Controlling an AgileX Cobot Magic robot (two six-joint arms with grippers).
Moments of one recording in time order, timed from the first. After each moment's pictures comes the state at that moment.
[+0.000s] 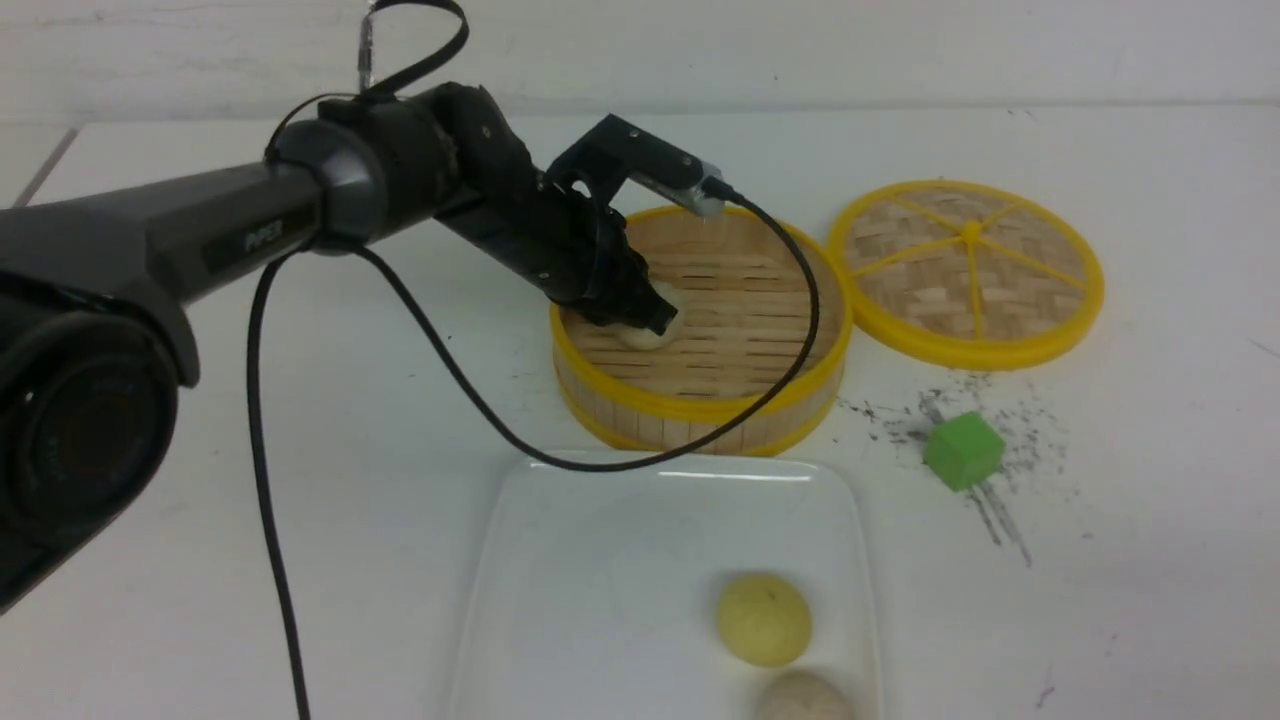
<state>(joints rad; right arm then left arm) 0.48 0.08 -0.29 0.18 0.42 -0.22 -0.39 2.14 -1.71 -0.48 0.64 0.76</state>
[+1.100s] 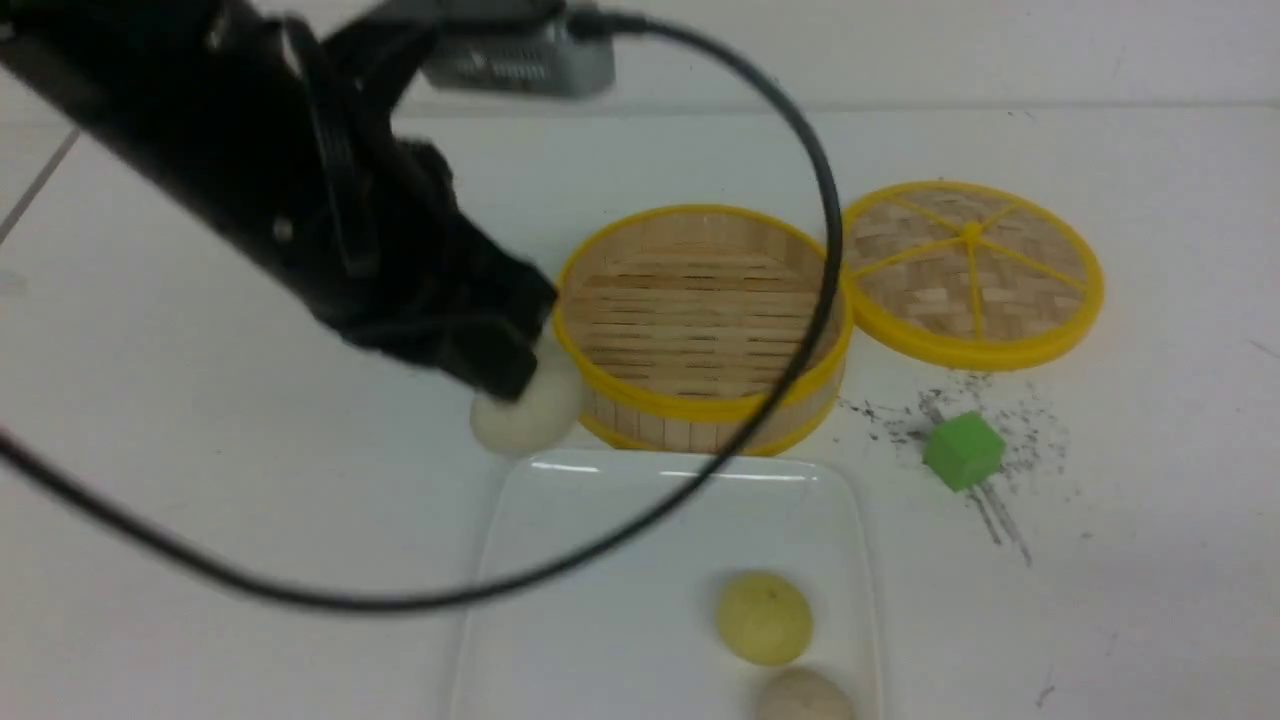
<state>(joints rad) 0.48 0.08 -0.29 0.18 0.41 -0.22 -0.48 1.39 -1.30 -0.32 1.14 0.20</state>
